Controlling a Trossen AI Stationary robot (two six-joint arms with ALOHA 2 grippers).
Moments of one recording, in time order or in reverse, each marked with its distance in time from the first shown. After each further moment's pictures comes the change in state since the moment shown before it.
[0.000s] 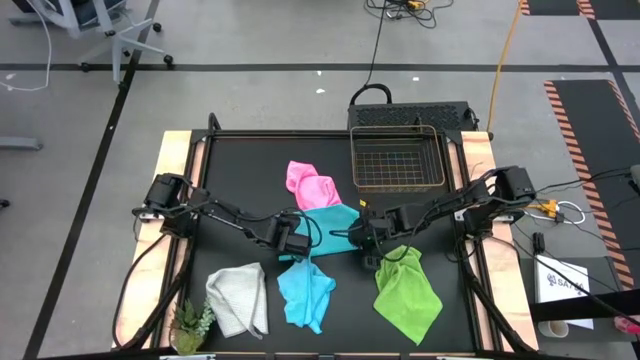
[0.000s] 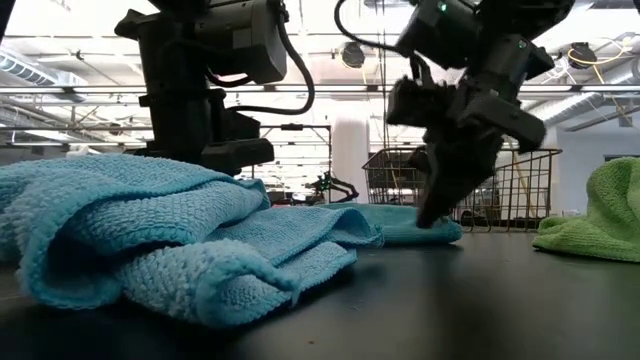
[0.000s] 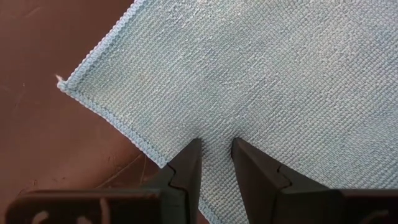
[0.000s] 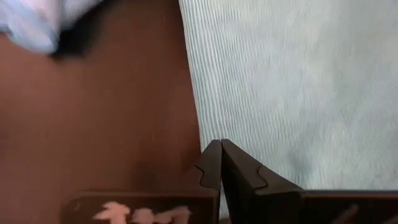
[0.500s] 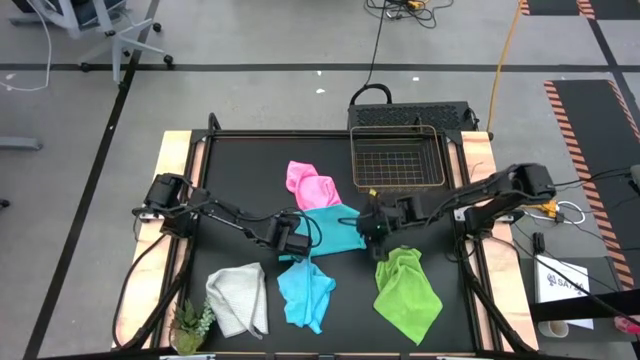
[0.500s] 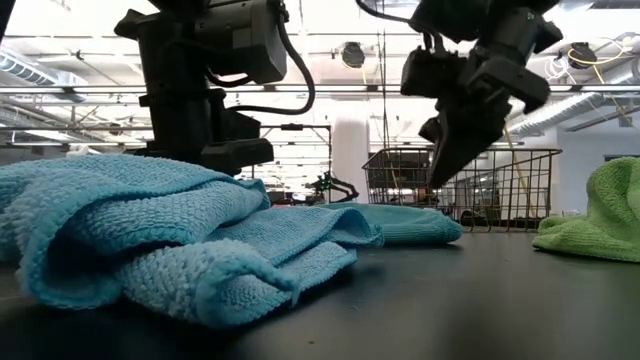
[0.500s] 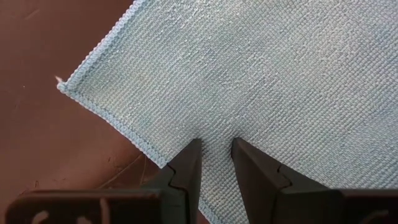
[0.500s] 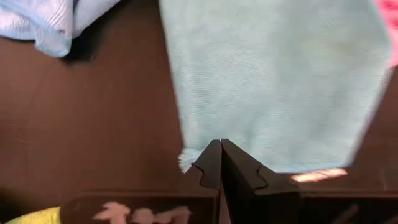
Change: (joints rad) left arm 0.000 0.000 0.000 0.001 -0.003 0.012; right arm -0.034 -0.155 0.000 -0.129 0.000 -0.014
